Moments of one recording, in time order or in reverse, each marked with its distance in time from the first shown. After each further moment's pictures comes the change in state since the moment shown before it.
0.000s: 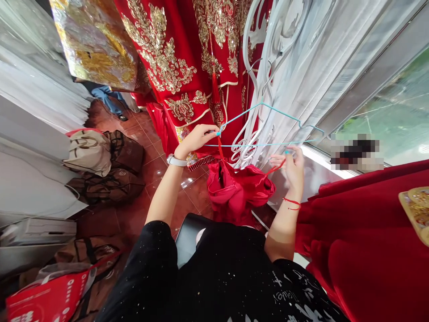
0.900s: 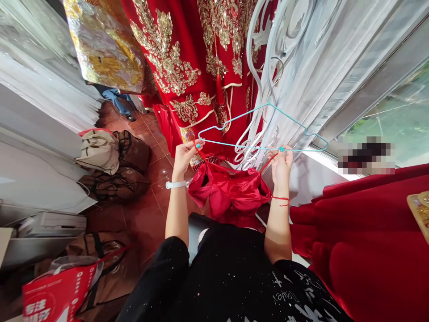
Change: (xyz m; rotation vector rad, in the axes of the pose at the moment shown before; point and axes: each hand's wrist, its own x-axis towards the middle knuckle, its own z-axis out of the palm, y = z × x) left_hand -0.076 -0.060 0.027 -0.606 0.571 -0.241; right_hand 0.002 0.013 0.055 0.227 0.056 -0.069
